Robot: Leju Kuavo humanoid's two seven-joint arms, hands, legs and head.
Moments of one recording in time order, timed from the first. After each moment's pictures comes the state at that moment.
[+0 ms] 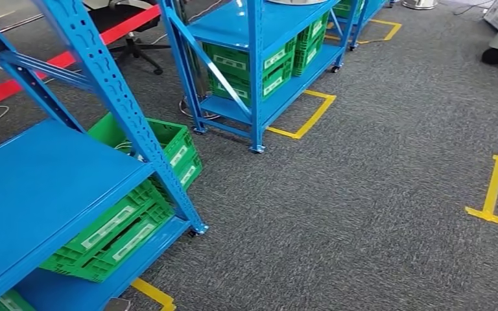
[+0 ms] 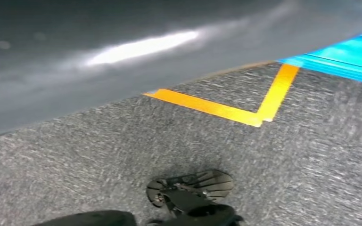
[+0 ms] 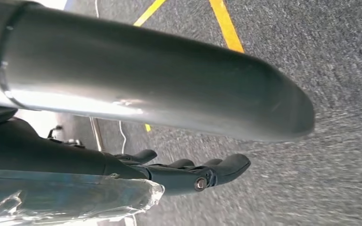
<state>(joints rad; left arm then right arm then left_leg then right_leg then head) -0.04 -0.13 0.75 -0.28 -0.79 0.02 -0.43 0.01 0.08 -0.27 -0.18 1.03 -0.22 0.15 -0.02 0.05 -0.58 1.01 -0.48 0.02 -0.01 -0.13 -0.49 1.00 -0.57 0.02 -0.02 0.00</state>
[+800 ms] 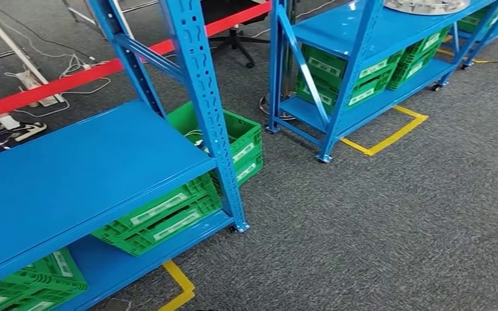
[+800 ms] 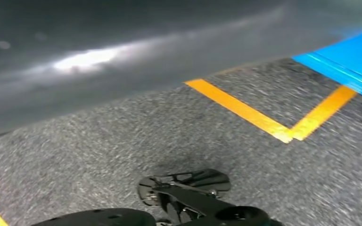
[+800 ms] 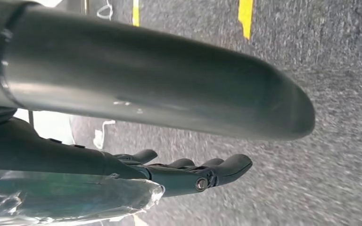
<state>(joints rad) -0.04 -0.13 0.75 -0.28 -0.79 0.02 -0.43 0.02 0.08 -0.21 -0.18 1.08 -0.22 0.16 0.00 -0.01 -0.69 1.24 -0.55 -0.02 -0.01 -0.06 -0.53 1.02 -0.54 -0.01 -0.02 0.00</state>
